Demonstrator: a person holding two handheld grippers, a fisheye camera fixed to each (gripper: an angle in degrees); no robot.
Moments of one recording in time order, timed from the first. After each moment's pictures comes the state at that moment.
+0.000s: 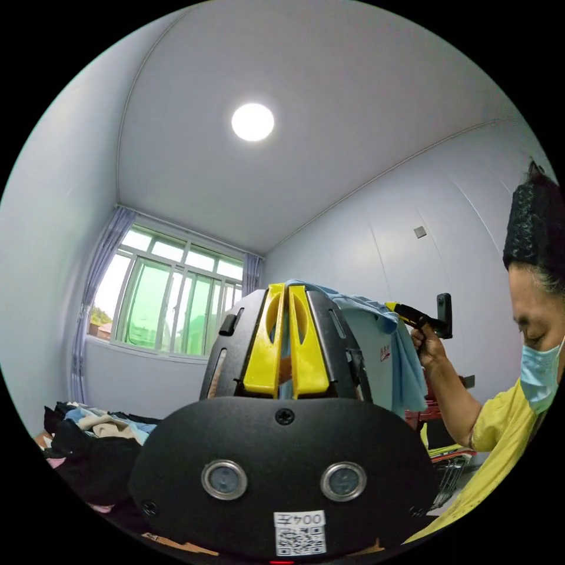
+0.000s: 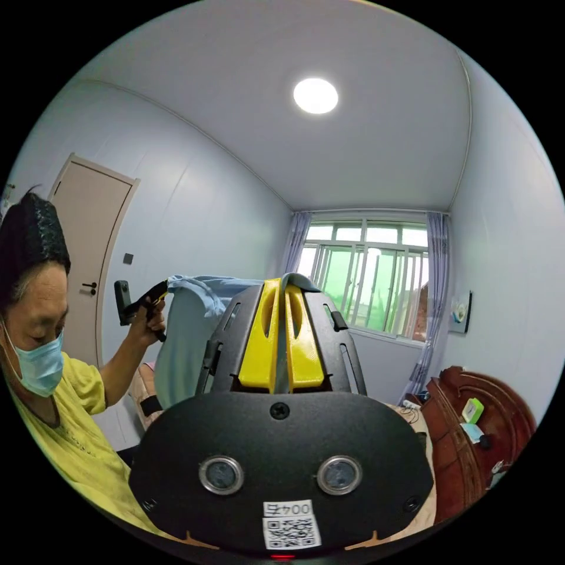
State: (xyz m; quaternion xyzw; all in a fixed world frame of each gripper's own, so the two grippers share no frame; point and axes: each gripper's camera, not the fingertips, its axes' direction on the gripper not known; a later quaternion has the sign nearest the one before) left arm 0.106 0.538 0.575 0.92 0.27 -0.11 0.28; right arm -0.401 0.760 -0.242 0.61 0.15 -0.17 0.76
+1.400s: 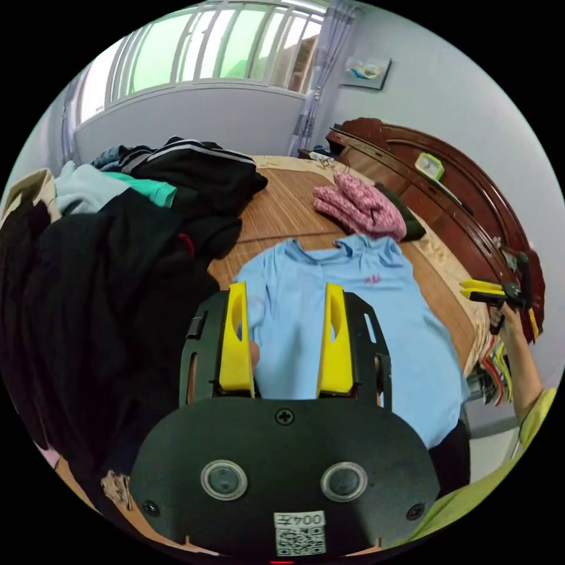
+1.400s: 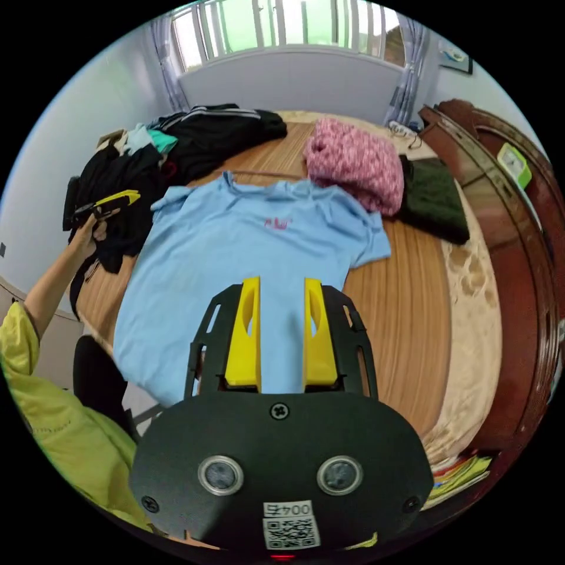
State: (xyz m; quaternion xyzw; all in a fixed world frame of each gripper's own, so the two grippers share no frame) left arm 0.320 -0.289 0.550 0.52 0.36 0.00 0.77; right arm 0.114 0.570 0.261 0.08 0.12 0.17 0.98
